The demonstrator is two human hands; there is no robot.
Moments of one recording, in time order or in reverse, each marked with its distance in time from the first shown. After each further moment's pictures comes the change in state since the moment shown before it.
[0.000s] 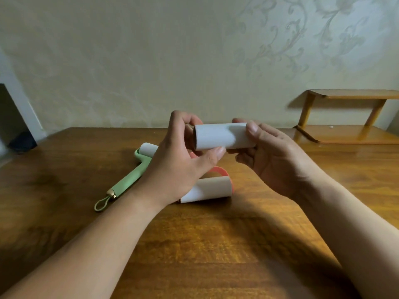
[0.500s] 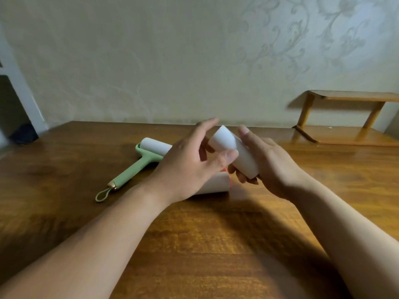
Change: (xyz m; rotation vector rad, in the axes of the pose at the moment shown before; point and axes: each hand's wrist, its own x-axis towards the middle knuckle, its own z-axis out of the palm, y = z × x) left_hand -0.002 -0.005 0.011 0.096 -0.146 -0.060; right_hand -0.011 0.004 0.001 -0.581 -0.021 -0.005
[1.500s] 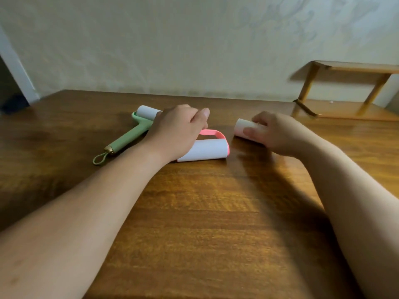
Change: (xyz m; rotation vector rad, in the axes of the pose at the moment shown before) left_hand 0.009 -0.012 0.003 0.298 0.028 -0.175; right_hand 0.017 0.025 -0.035 -0.938 0.127 0.297
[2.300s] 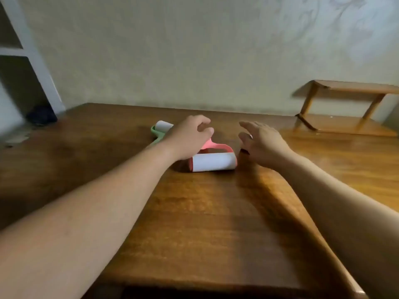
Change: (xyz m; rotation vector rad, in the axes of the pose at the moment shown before) left_hand 0.016 -0.005 -0.024 -0.019 -0.126 -0.109; right_hand 0.001 -0.040 0.016 -0.045 0.140 -0.161
